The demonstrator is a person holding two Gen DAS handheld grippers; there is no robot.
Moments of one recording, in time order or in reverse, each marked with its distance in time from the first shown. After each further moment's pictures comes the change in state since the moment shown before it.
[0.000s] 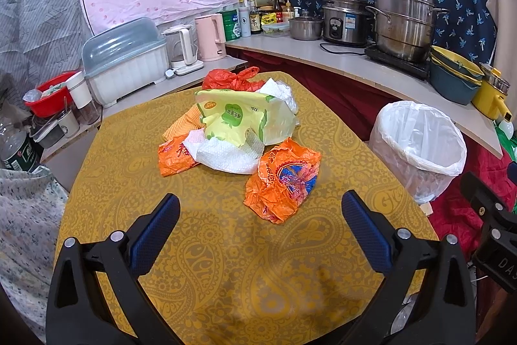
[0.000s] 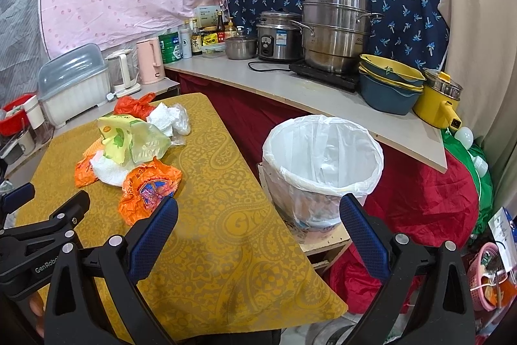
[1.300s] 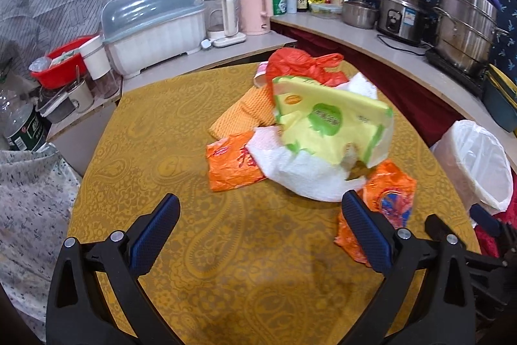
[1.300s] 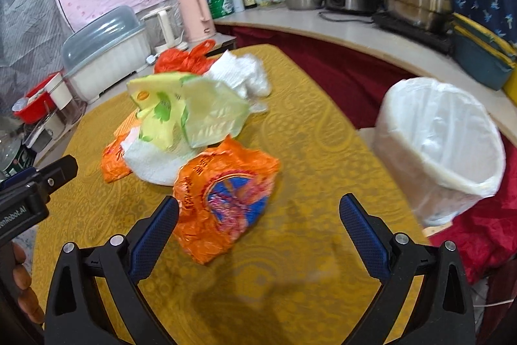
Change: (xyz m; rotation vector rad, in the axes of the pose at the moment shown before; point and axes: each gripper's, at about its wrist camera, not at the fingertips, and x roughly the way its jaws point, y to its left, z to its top) left arm 0.095 0.114 0.030 -0.122 0.115 0.077; right arm 0.137 0.115 0.000 -0.001 0.205 0.250
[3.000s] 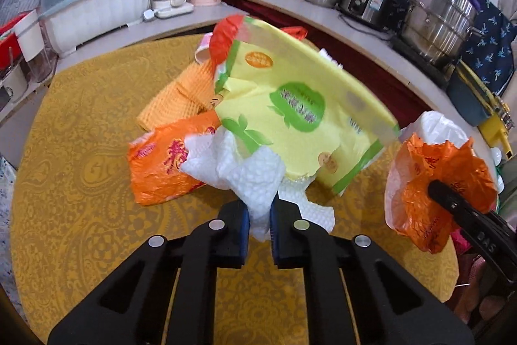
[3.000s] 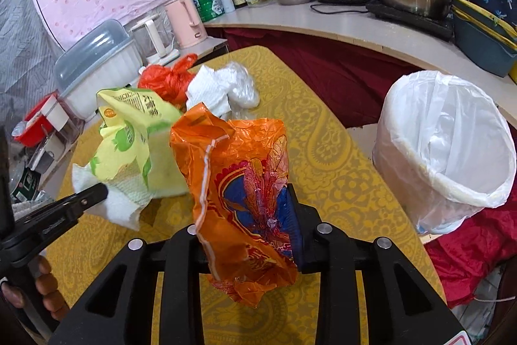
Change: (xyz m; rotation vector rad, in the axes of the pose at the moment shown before) left arm 0.056 0.000 0.015 0.009 0.100 -0.289; right arm 0.010 -0.035 0.031 0.074 0.011 0.029
